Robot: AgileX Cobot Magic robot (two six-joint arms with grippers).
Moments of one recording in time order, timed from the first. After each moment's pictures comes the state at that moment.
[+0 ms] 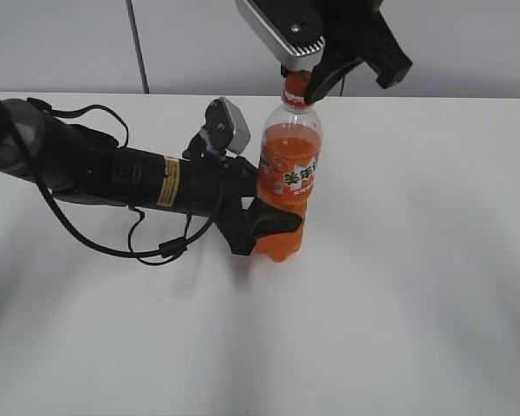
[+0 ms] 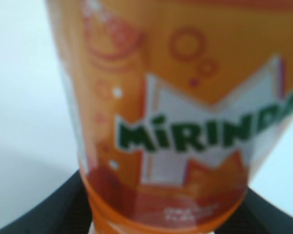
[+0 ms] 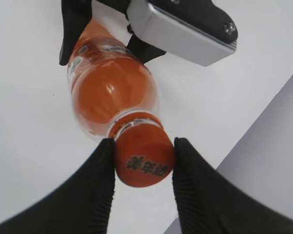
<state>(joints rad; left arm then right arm) -0.41 2.17 -1.15 1.33 -0.83 -0.77 0.61 1.90 -1.86 0.00 1.22 -1.69</state>
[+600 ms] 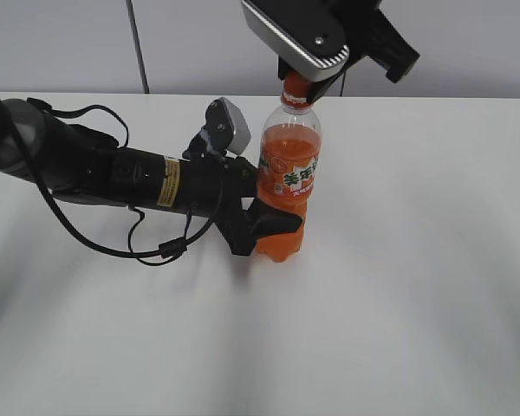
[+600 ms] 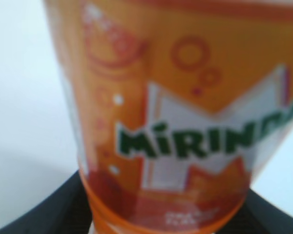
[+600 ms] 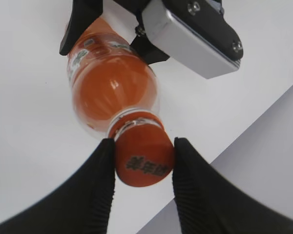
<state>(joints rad) -0.41 2.17 -1.15 1.33 -0.83 -0.77 0.61 1.89 -1.86 0.01 1.22 -1.86</state>
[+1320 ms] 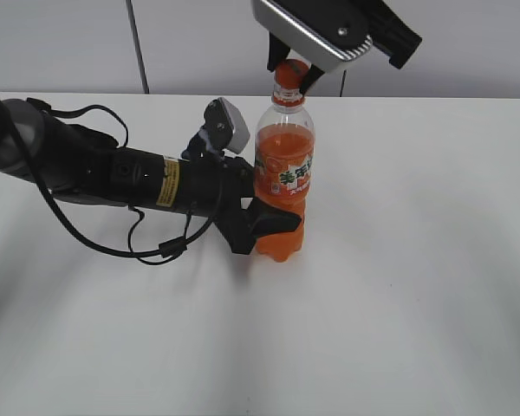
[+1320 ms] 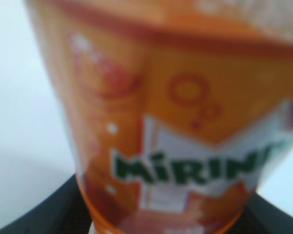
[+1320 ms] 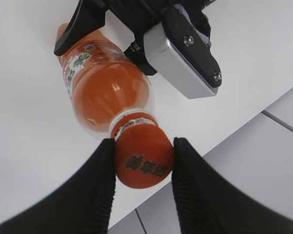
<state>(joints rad) -0.41 2.17 -1.15 1.33 -0.82 -0.78 0.61 1.87 -1.86 0.08 1.21 -2.07</state>
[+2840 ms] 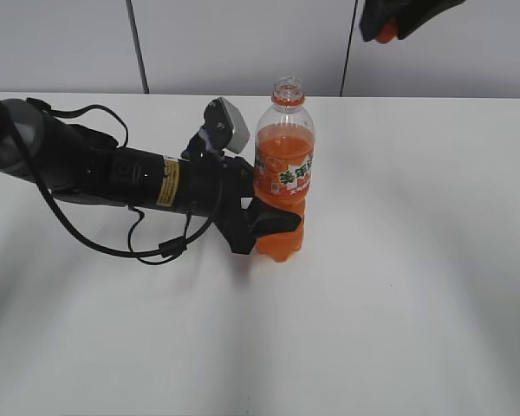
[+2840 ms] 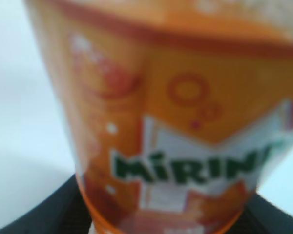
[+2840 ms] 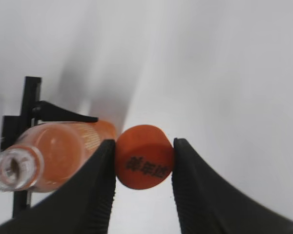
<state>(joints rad) -0.41 2.17 -1.15 1.33 -0.82 -0.78 0.46 1.83 -1.86 0.01 1.22 0.13</state>
